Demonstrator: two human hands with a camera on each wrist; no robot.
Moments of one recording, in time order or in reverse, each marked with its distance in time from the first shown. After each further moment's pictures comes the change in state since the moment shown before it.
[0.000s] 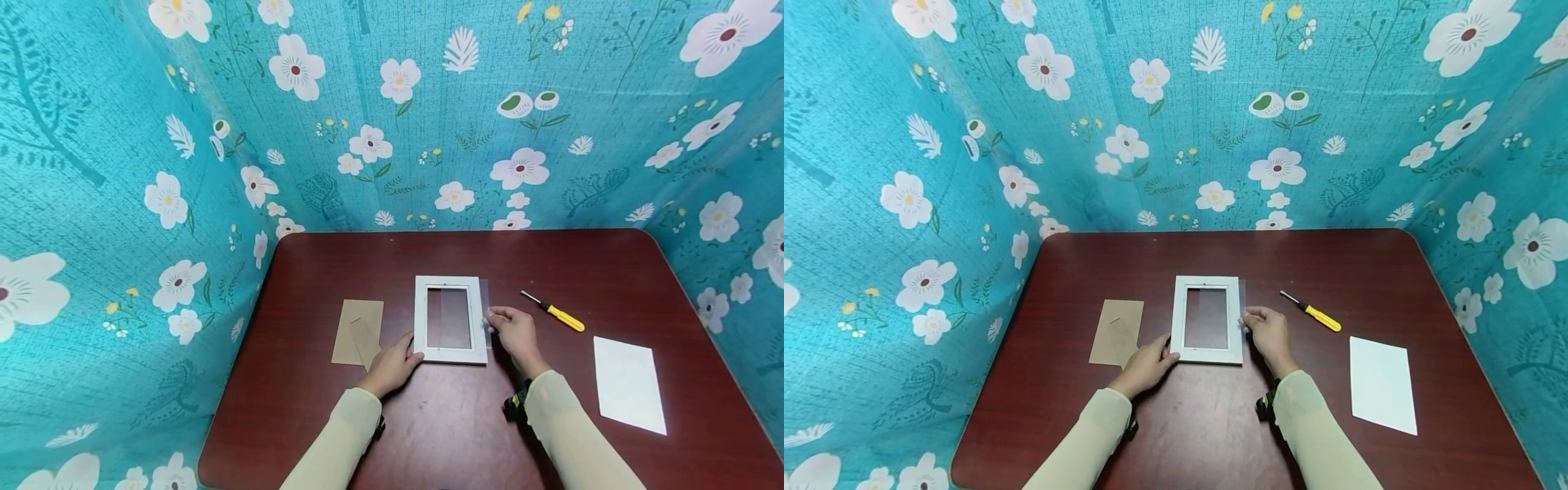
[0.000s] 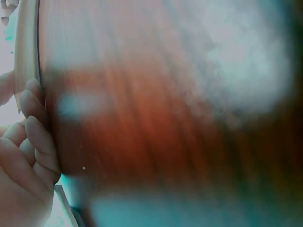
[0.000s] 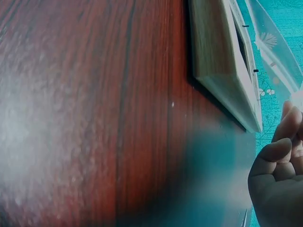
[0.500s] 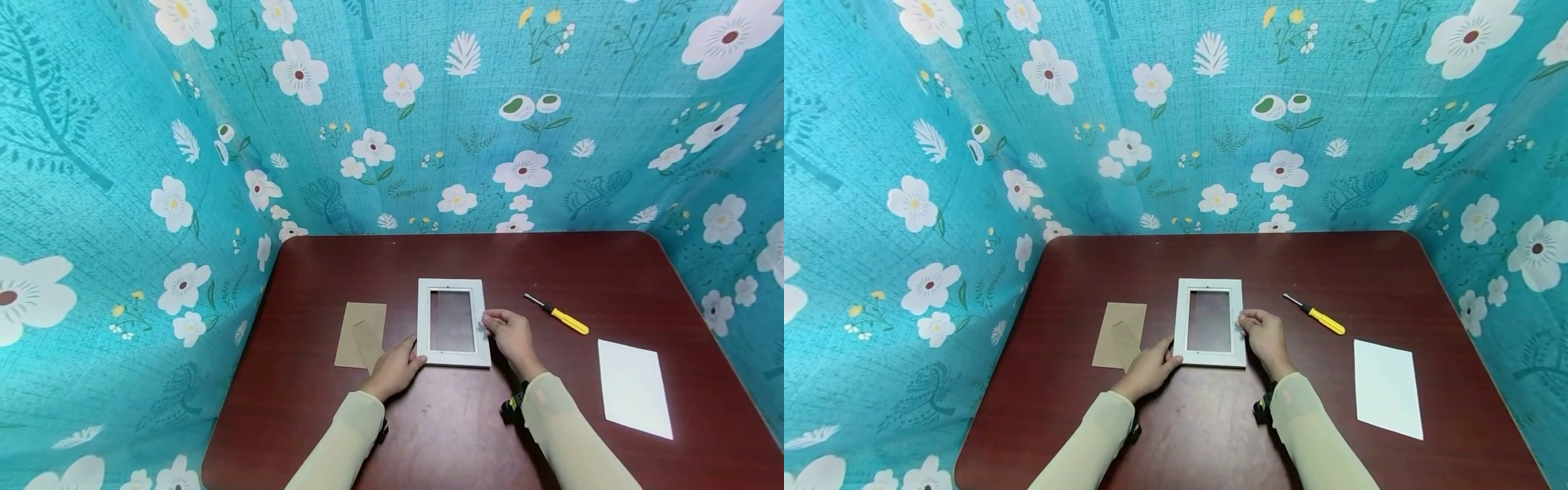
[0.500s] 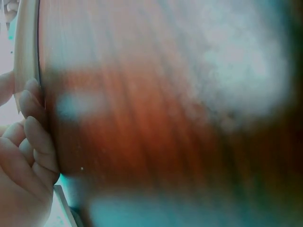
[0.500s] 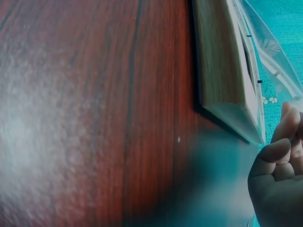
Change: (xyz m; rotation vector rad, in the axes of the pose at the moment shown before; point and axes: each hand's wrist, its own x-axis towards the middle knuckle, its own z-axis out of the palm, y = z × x) left_hand 0.001 -0.004 0.005 0.007 -0.003 -0.010; right_hand 0.000 0.000 0.012 0.035 -0.028 -0.013
